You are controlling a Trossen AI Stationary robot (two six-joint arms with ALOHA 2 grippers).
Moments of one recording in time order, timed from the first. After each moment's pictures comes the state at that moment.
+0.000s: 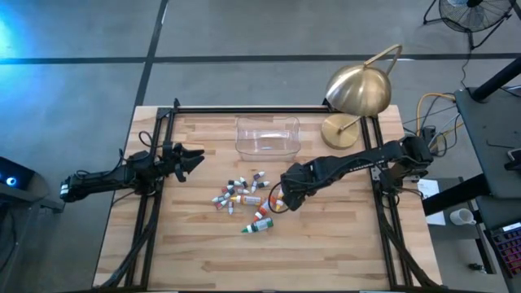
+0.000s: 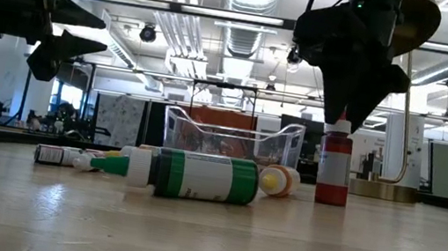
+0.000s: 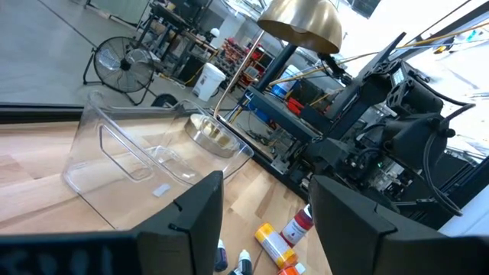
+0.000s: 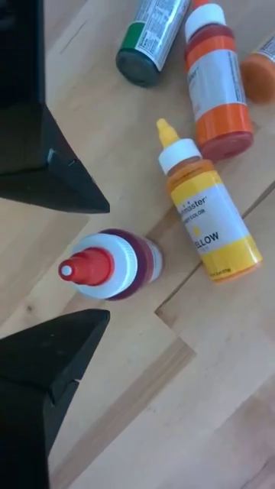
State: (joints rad) left arm 0.15 0.05 0.01 0.05 -0.20 -0.60; right arm 0.15 1.72 1.30 -1.00 0.07 1.02
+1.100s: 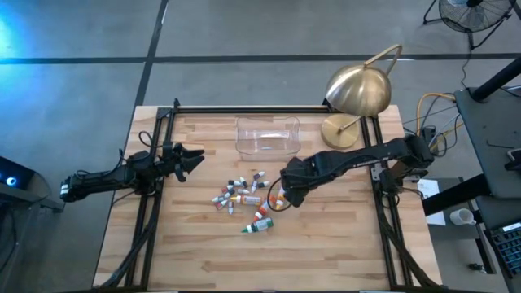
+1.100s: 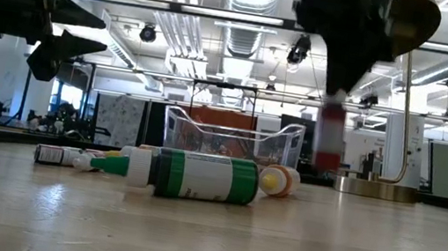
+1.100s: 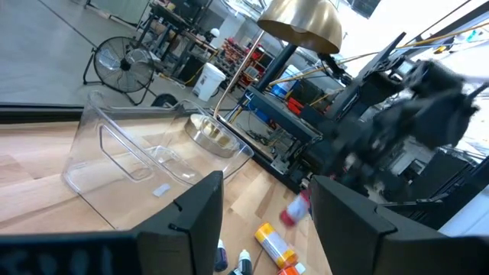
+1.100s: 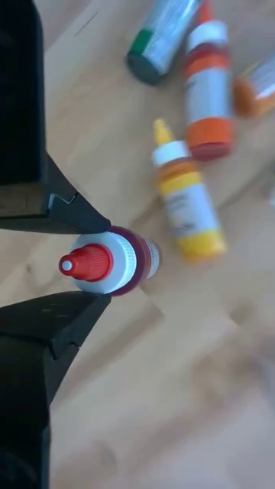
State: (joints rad) left arm 0.15 0.05 0.01 0.05 -0.20 -0.60; right arm 0.14 1.71 1.47 -1.18 0.18 0.87
